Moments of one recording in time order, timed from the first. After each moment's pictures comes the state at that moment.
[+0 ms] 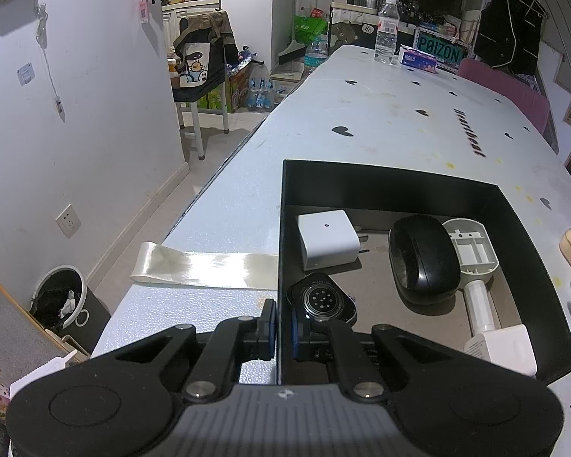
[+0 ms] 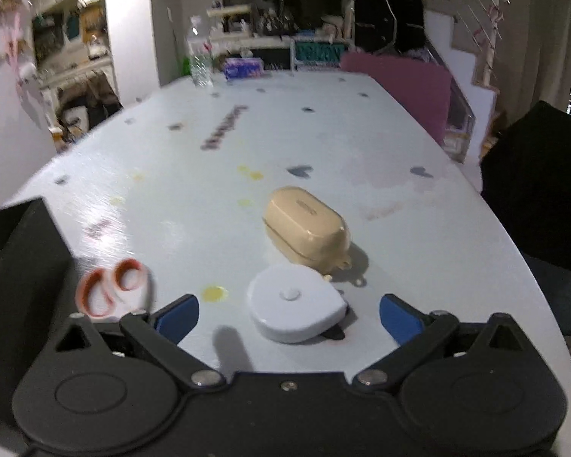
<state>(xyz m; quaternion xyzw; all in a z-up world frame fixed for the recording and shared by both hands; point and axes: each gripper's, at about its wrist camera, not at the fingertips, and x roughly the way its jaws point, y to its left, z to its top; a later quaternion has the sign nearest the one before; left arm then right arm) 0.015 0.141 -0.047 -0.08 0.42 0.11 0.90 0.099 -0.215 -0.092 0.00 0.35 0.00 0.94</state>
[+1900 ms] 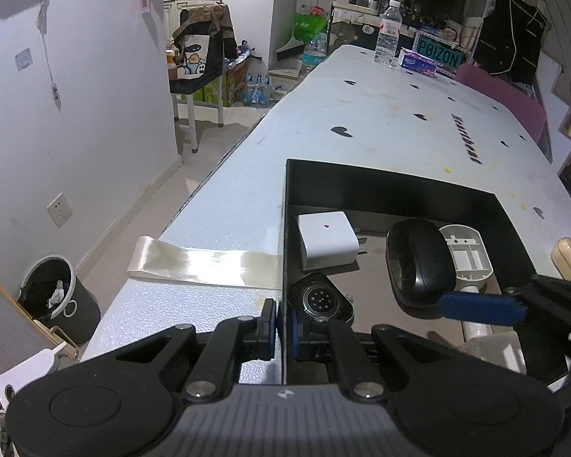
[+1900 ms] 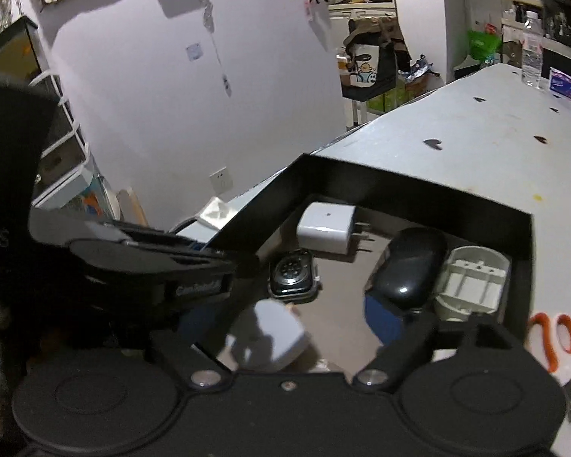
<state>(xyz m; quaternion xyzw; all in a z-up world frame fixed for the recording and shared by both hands) 0.016 0.150 -0.050 -0.10 0.42 0.11 0.90 0.050 -0.007 -0.039 -0.08 0.39 0.42 0.82</state>
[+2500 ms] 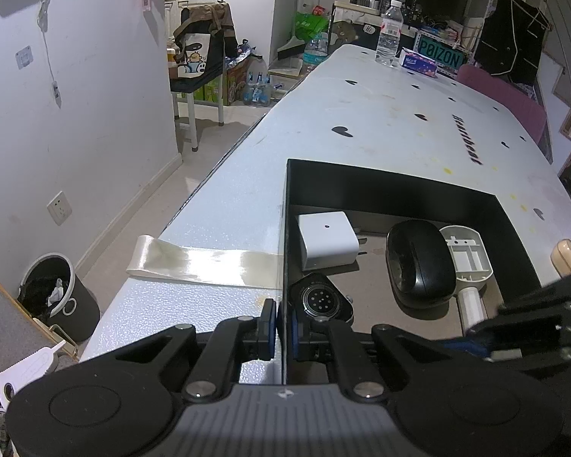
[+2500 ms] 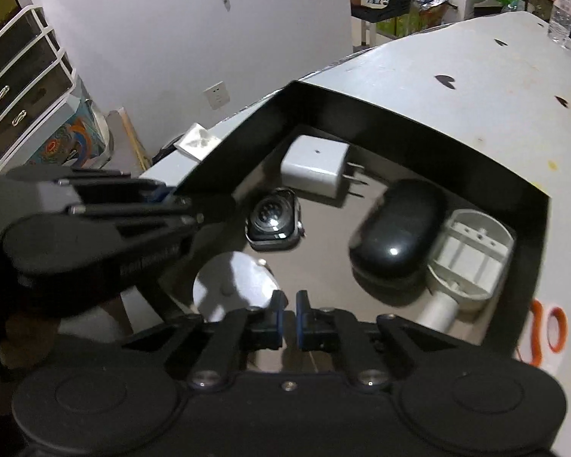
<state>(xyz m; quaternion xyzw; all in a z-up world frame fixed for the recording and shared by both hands) 0.017 0.149 -0.050 -0.10 0.42 0.11 0.90 0.077 0.024 -0.054 -0.15 0.50 0.42 0.74</state>
